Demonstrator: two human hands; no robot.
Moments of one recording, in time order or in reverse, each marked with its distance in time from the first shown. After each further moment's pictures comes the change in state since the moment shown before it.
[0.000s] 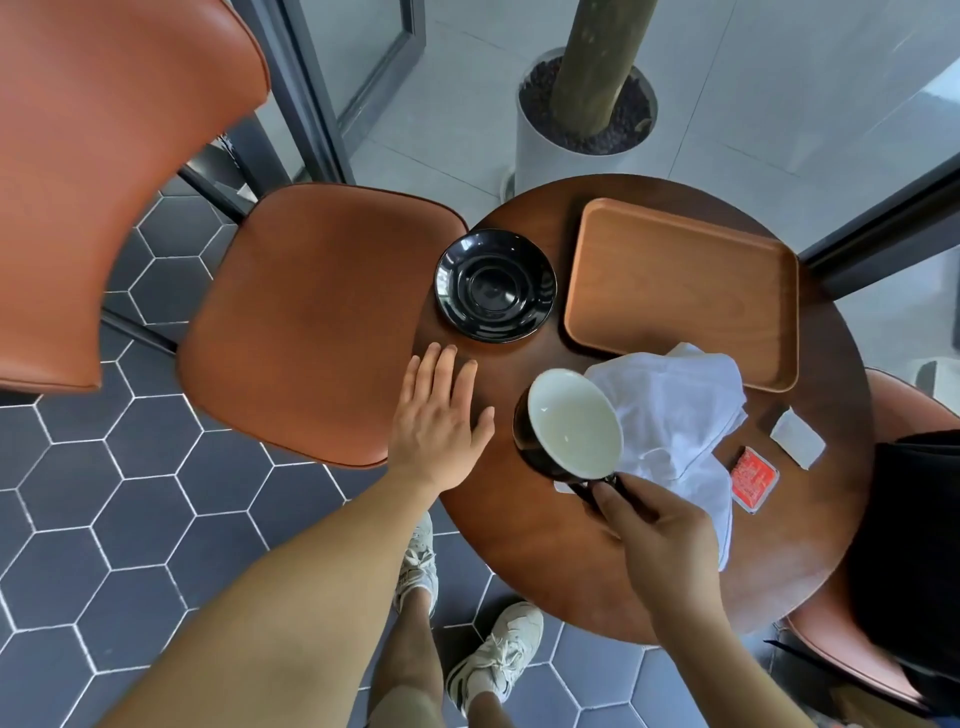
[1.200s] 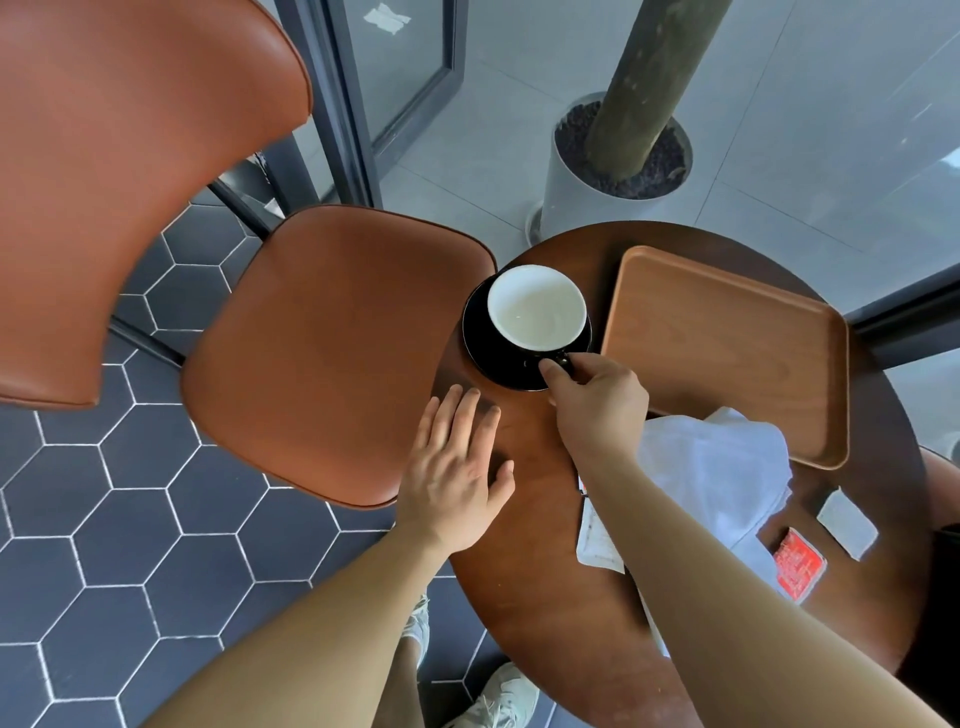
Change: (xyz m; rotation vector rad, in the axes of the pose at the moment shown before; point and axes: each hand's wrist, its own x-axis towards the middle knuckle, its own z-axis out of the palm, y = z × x) left_hand 0.001 -0.004 0.008 -0.057 0.059 0.005; right_hand 0.142 -0.085 0.099 -0.155 0.152 -0.210
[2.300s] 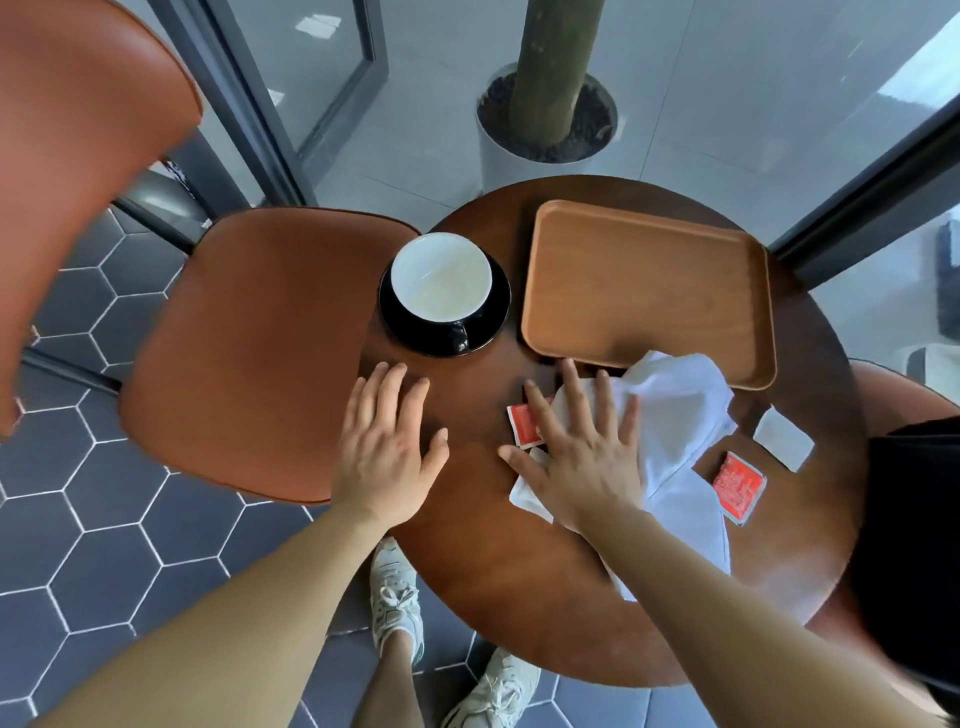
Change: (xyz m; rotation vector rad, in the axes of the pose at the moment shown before) left_hand -0.001 -0.002 0.008 0.069 0.033 0.012; right_hand -0.045 0.125 -0.042 -0.874 -0.262 -0.320
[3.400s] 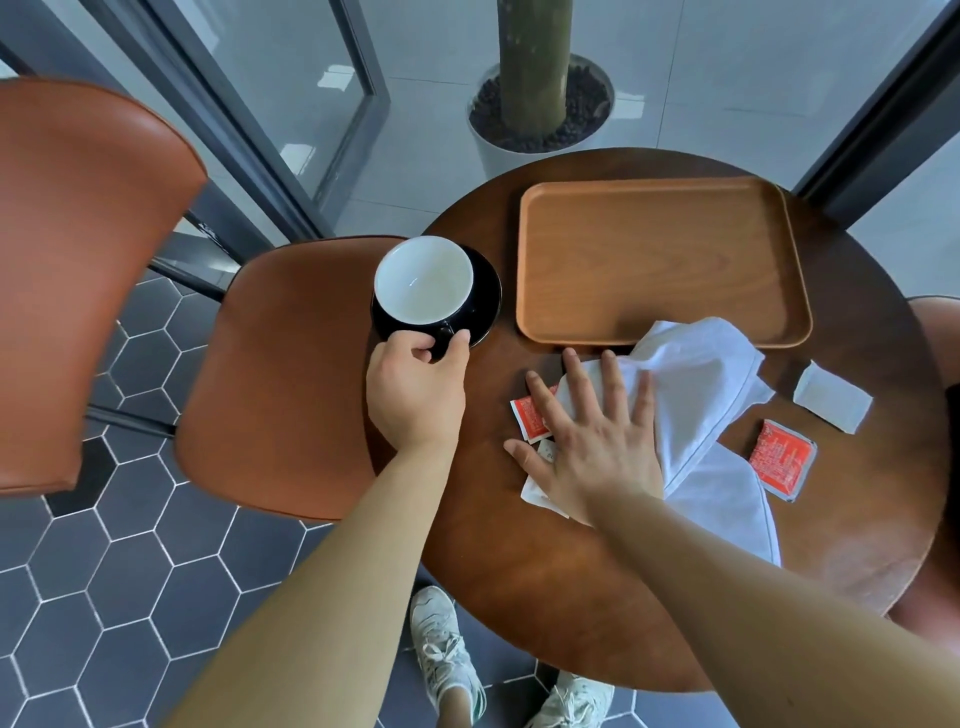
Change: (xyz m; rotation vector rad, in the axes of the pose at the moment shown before) left_hand 0.075 0.073 -0.045 -0.523 0.263 -0.691; right_hand 0.001 0.002 0.015 0.046 0.121 -0.004
